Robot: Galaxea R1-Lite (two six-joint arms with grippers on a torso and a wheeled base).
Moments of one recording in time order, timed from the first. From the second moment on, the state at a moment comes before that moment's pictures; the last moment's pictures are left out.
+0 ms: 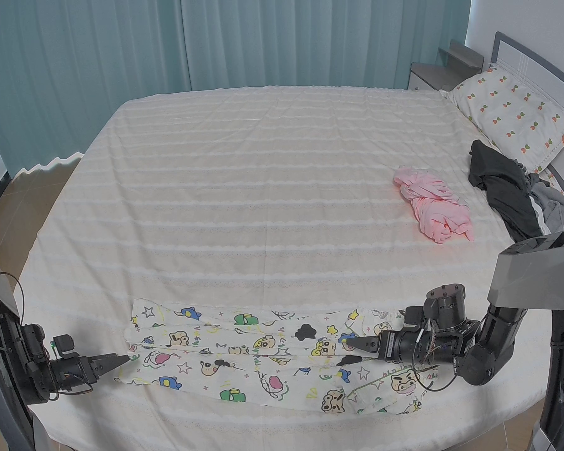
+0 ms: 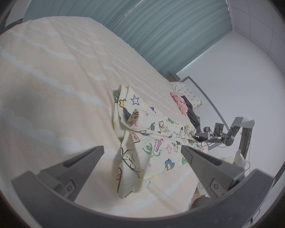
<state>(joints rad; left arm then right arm) 0.55 2.47 -0.14 -1.55 -1.15 0.00 0.41 2.29 -0.50 -1.16 0.28 0.51</state>
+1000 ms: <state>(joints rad) 0.54 2.48 -0.15 -1.55 -1.12 -0.05 0.53 2.29 -0.63 -1.17 0.28 0.52</state>
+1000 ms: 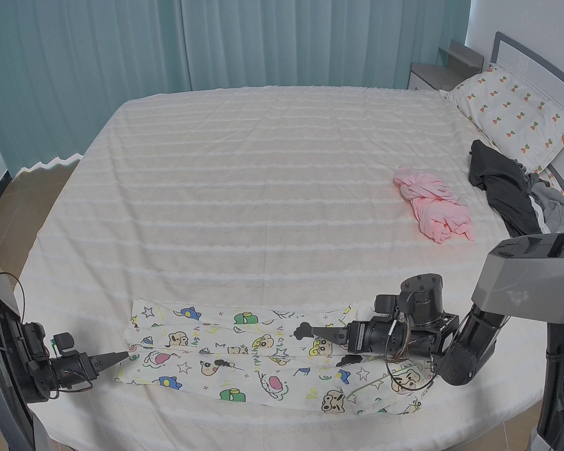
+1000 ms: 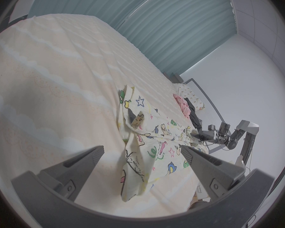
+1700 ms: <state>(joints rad) 0.50 2.40 -0.17 -1.55 -0.98 -0.16 0.44 2.18 -0.39 -1.26 0.27 0.57</state>
